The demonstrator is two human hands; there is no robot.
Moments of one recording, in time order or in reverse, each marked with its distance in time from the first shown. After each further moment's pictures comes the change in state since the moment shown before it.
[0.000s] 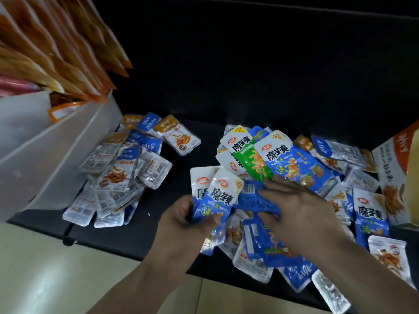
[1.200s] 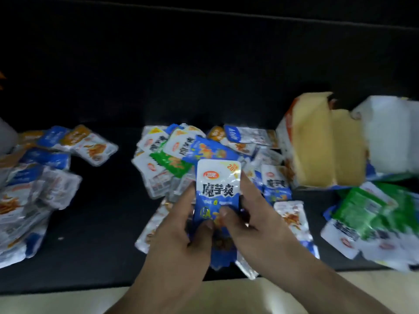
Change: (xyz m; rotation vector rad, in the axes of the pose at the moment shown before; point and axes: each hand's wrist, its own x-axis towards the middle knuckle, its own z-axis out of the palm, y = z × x) left_hand -0.067 0.034 0.122 0.368 -0.241 0.200; right_hand -0.077 0.014 -0.073 0.966 -0.109 0.610
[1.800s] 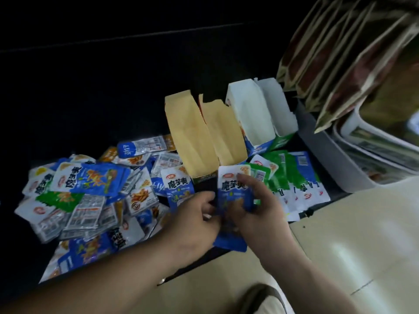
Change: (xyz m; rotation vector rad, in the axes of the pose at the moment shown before) left_hand 0.013 0.054 0.185 0.328 -0.496 0.064; right_hand -0.050 0.117 -0.142 0.382 0.589 0.156
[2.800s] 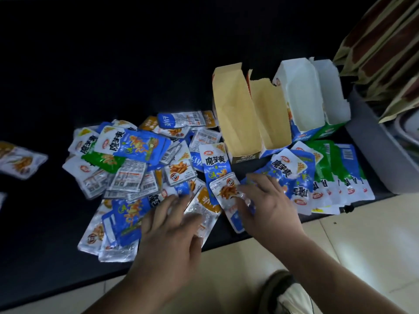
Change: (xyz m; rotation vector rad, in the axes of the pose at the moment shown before) left_hand -0.060 -0.135 -0.041 0.839 0.327 0.272; right_hand 0.017 0.061 0.043 -0.984 -0.049 -0.718
